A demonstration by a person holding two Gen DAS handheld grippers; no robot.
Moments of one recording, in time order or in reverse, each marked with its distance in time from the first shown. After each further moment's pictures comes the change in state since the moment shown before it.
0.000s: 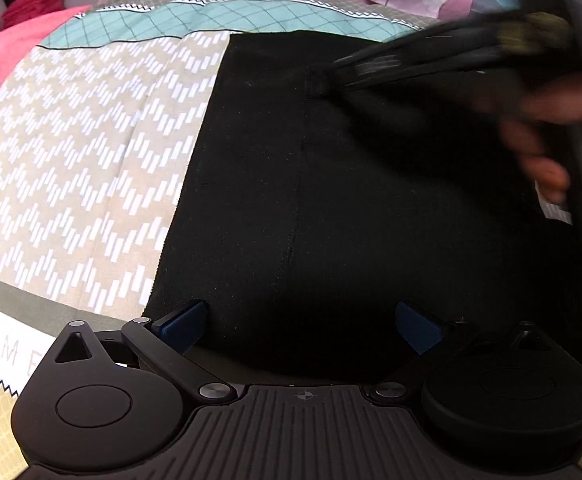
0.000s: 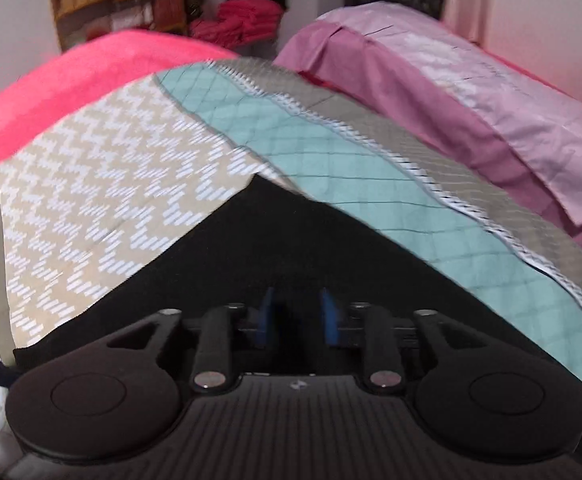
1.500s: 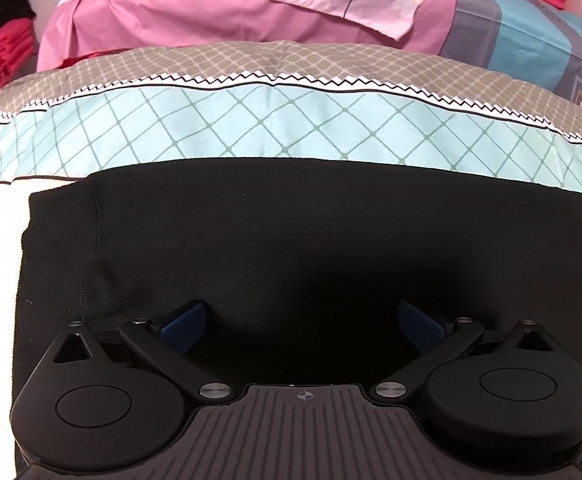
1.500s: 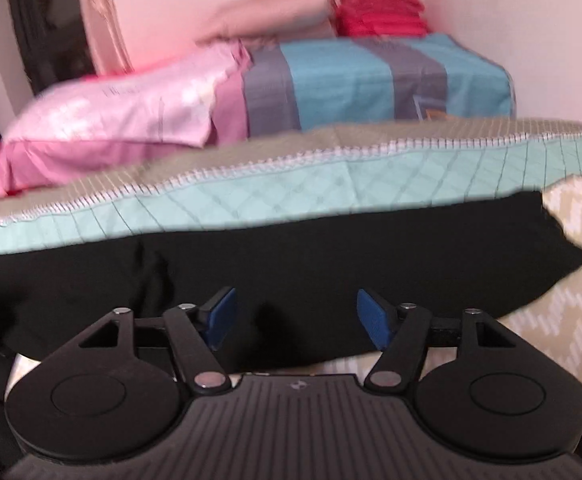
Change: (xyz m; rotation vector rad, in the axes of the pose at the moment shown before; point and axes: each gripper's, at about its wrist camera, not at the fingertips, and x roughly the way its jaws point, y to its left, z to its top) left arm 0.098 -0.149 0.167 0.046 -0.009 0.062; right arm -0.218 -0.254 -0.225 0.654 -0.123 -0.533
